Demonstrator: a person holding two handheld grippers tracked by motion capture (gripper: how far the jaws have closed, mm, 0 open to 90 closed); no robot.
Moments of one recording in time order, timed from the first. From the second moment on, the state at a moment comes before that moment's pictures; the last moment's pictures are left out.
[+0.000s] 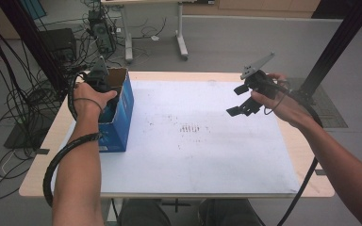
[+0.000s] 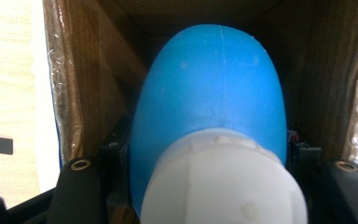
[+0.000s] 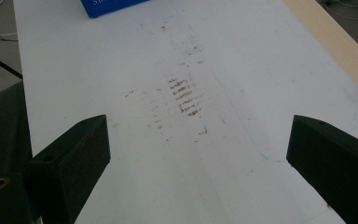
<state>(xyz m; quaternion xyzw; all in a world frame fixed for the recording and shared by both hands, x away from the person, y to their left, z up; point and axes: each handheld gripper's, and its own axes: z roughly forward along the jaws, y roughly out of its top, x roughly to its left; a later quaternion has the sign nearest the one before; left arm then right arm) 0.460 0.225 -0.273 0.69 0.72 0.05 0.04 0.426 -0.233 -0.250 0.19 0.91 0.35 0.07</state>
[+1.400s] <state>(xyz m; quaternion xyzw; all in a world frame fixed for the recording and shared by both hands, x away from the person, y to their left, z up) 0.460 0.222 -0.273 0.69 0.72 0.05 0.03 0.430 -0.240 -0.243 0.20 0.91 0.35 0.08</state>
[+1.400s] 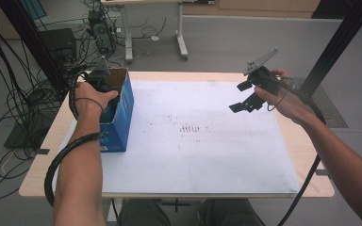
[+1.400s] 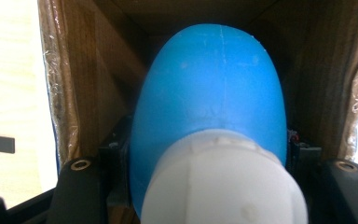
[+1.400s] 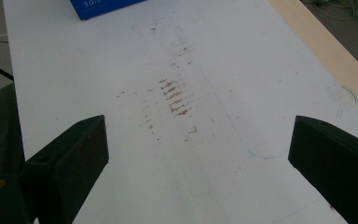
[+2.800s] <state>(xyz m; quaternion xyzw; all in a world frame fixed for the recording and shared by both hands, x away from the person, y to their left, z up) 0.458 0.223 -0.273 0.69 0.72 0.06 0.04 0.427 -0.239 -0.239 0.20 0.91 0.35 0.08</state>
